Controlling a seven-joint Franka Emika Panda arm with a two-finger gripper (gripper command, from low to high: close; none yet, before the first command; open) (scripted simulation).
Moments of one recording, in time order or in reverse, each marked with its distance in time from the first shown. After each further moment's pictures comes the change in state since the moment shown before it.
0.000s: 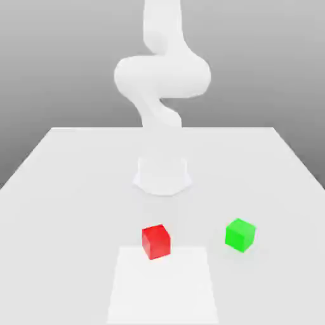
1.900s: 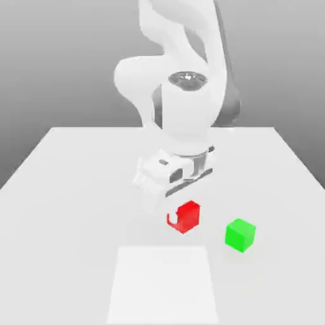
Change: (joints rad) arm 0.238 0.532 0.035 -0.604 0.014 0.409 -0.724
